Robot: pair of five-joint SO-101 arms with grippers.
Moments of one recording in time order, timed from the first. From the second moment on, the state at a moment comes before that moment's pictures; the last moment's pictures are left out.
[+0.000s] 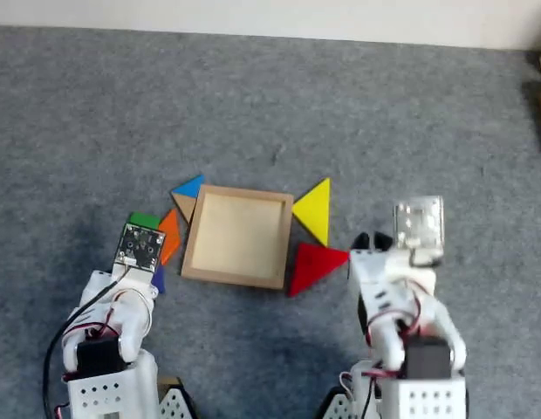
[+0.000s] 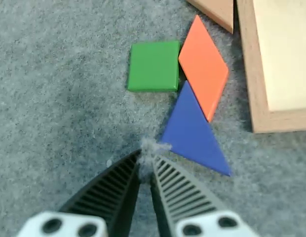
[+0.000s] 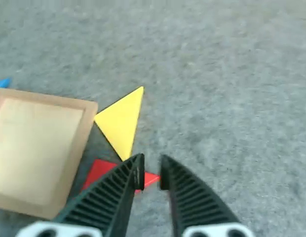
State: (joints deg) left arm -16.8 -104.0 96.0 67.9 -21.0; right arm -7.7 -81.3 65.9 60.4 4.2
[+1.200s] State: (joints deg) left arm -16.8 -104.0 96.0 67.9 -21.0; right arm -19.7 29.1 -6.4 56.6 -16.8
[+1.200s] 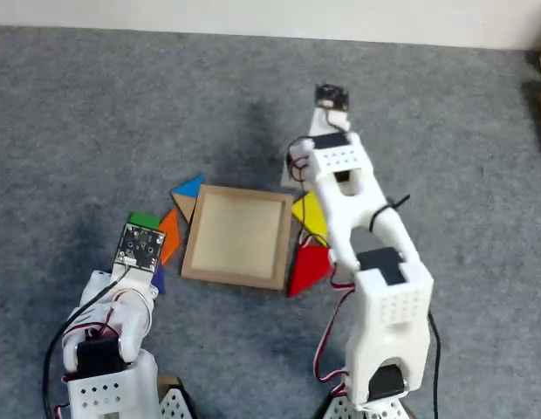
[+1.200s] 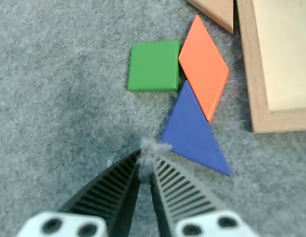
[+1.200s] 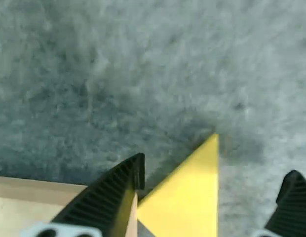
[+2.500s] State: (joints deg) left arm -16.8 -104.0 96.0 67.9 -21.0; right arm -13.0 33.1 -35.0 99.4 3.0
